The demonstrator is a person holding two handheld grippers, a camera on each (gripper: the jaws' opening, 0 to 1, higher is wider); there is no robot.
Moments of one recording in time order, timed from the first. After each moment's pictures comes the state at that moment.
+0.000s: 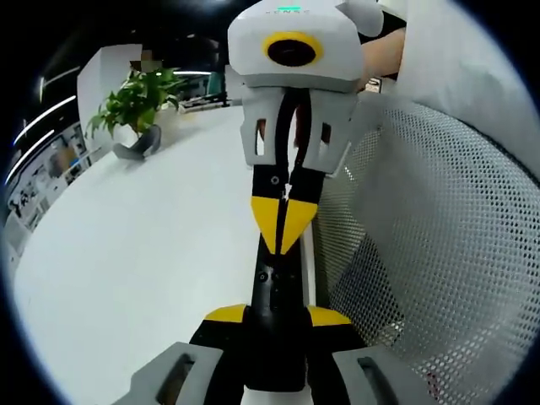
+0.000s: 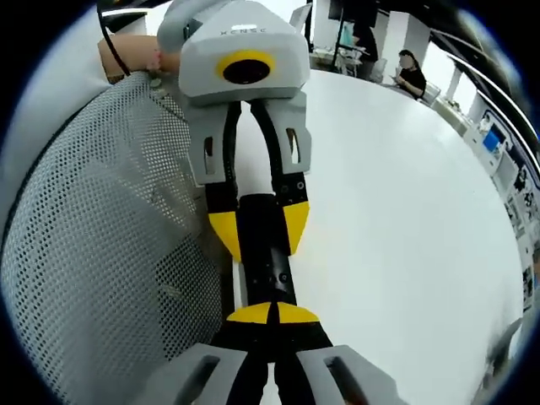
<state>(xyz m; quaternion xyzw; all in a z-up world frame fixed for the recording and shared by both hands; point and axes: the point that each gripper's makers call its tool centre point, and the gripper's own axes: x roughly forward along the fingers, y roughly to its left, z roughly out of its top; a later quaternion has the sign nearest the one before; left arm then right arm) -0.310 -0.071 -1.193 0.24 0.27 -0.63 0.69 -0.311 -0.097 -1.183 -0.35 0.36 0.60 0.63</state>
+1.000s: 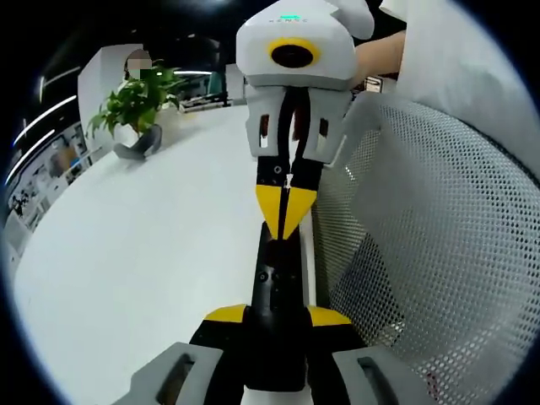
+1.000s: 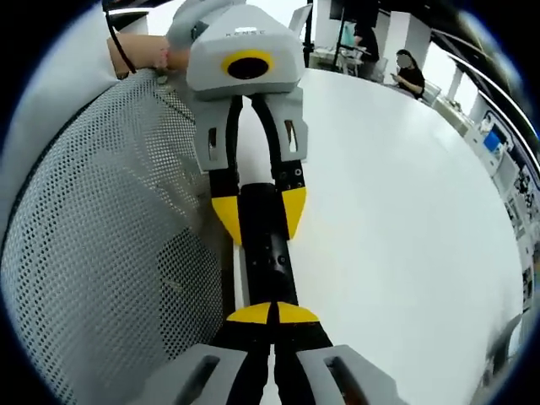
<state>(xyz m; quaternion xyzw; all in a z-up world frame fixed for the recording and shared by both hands) -0.310 -0.071 -1.193 0.24 0.27 -0.63 0.69 -0.312 -0.114 -1.182 -0.35 0.36 0.60 0.62</state>
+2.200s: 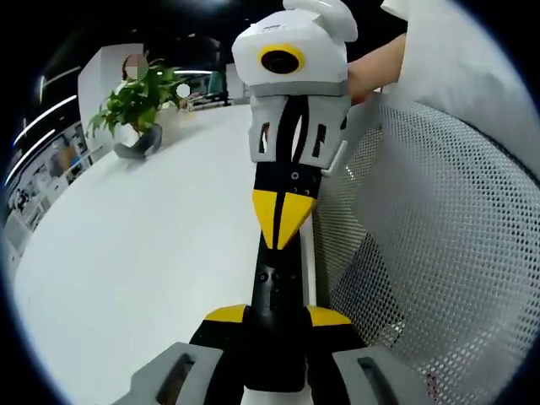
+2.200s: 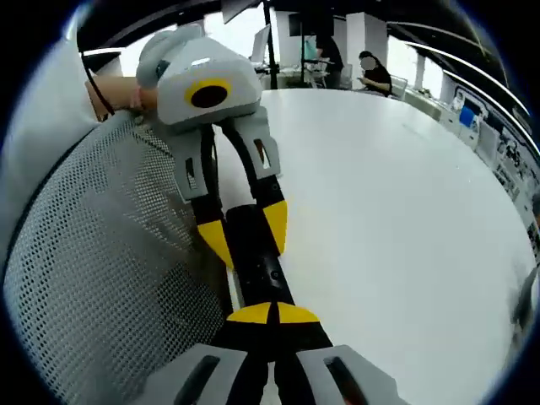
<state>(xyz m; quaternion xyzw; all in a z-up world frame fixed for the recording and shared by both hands) -0.311 -0.071 -1.192 0.25 0.28 -0.63 0.69 -0.309 -0.101 -1.182 -0.29 0.36 0.58 0.66</state>
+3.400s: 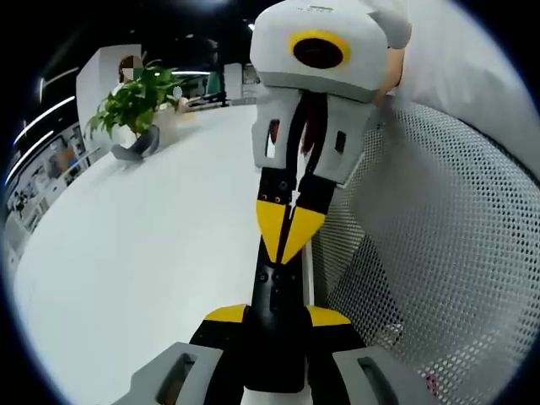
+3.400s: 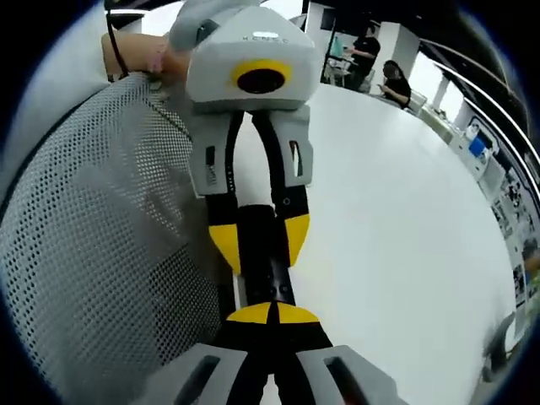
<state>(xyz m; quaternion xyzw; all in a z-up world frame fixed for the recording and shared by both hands) -0.312 -0.074 -1.193 0.24 0.27 -0.63 0.68 -0.313 -0.090 -1.182 -0.35 0.34 0.57 0.66</state>
